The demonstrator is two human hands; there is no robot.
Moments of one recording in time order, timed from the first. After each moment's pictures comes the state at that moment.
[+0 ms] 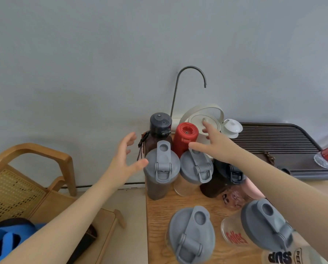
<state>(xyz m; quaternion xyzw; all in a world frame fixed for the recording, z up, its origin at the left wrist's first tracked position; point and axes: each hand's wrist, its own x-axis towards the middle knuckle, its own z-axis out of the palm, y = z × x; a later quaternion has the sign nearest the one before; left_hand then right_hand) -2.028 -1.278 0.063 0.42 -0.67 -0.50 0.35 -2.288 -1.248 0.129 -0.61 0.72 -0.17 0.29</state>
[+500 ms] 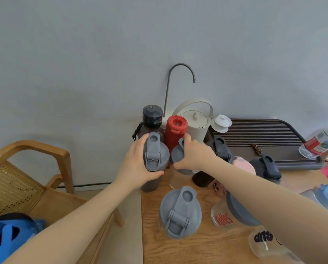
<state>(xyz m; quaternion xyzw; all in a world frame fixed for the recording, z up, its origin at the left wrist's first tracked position) -2.062 -1.234 0.059 0.45 -0.76 -0.34 0.31 -2.243 -1.215 0.109 -0.63 0.76 0.05 0.14</state>
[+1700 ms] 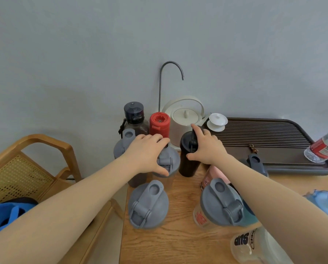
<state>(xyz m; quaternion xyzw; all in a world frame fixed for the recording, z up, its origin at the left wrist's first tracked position) -2.148 -1.220 0.116 0.39 -0.92 -0.04 -0.04 -2.354 -1.206 0.091 -0.66 0.74 -0.04 0.14</state>
